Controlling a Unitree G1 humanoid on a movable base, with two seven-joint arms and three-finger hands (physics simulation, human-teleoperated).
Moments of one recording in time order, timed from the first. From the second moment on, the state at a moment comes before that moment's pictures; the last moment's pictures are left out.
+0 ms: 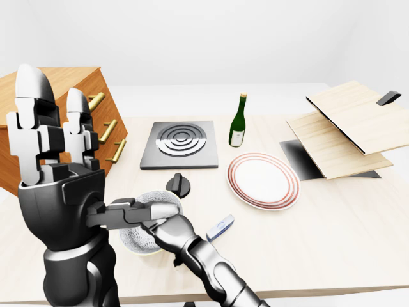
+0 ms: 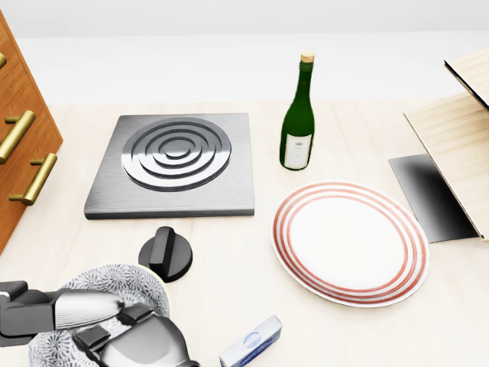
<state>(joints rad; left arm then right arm) 0.02 0.03 0.13 -0.93 -0.03 0.09 -0.04 -0.12 0.27 0.61 0.36 -1.39 -0.09 0.20</state>
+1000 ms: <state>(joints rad) 0.04 0.02 0.12 -0.94 -0.02 0.09 -0.05 -0.54 0.22 0.31 0.29 -1.11 -0.09 0.47</state>
